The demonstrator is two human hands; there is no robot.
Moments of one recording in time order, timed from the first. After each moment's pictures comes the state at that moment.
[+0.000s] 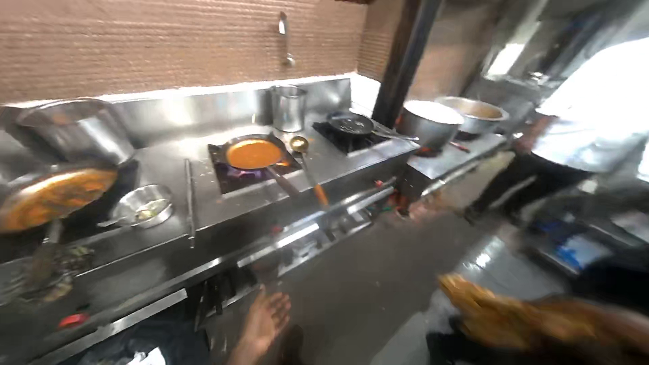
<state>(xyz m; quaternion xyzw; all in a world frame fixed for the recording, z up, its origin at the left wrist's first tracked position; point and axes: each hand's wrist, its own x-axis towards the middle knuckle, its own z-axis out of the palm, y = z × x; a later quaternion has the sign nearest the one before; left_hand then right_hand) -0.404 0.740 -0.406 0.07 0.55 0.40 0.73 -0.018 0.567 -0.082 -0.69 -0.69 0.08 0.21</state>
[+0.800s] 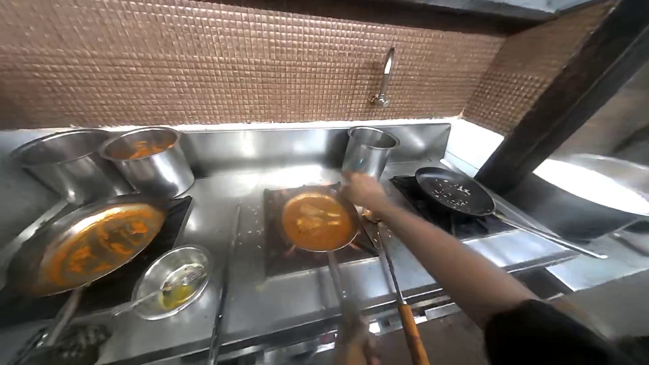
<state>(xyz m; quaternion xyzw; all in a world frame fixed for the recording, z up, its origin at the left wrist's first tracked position) -0.336 0.981 -0.250 0.02 0.45 0.53 0.72 -0.294 1.271 -0.137 -0.60 -0.79 0.09 0.08</state>
